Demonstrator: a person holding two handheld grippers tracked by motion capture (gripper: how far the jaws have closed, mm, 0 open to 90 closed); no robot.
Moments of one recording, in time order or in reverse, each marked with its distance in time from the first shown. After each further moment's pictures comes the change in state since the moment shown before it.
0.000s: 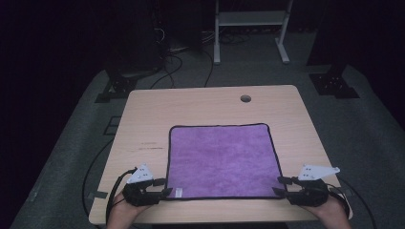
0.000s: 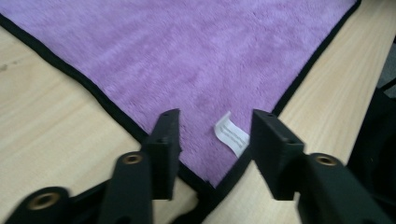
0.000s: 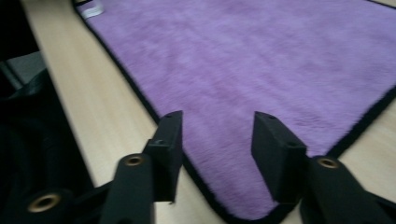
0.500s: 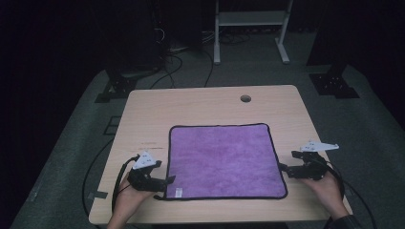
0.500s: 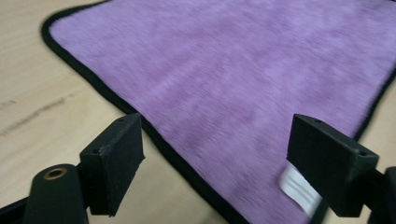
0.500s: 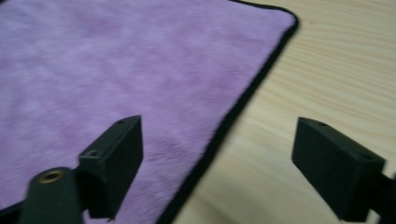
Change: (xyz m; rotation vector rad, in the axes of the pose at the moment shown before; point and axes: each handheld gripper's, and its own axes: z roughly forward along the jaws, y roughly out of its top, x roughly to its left) left arm 0.029 0.021 0.023 -0.034 0.118 0.000; right arm -0.071 0.014 0.020 0.004 -0.239 0.183
